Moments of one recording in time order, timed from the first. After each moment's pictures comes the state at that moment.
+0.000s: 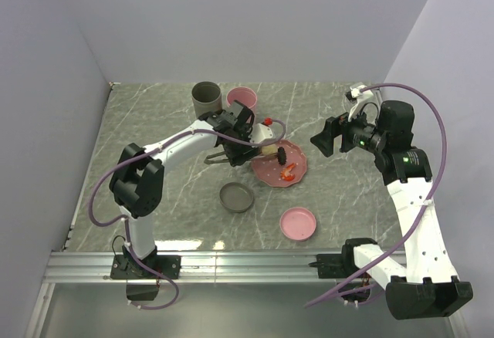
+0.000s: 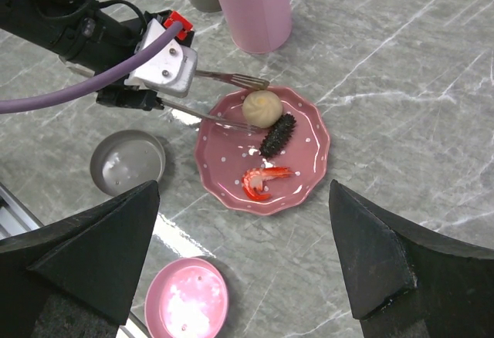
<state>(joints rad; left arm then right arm) -0.67 1.88 1.52 -0.72 0.15 0.55 0.03 0.99 1.19 -0.67 -0.59 -0.11</state>
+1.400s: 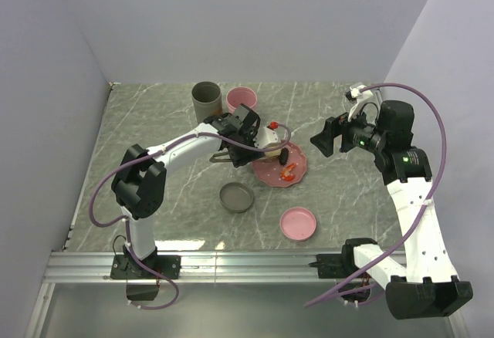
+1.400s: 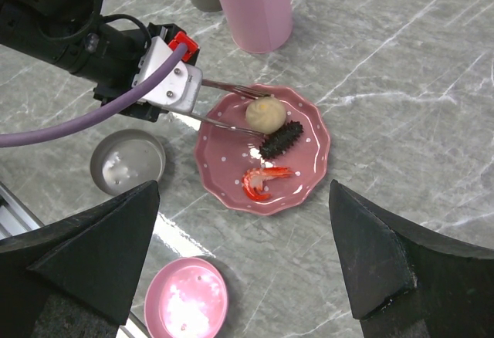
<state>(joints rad) -0.72 1.88 1.52 -0.70 0.10 0.56 0.03 0.99 1.19 -0.67 -0.60 -0.11</state>
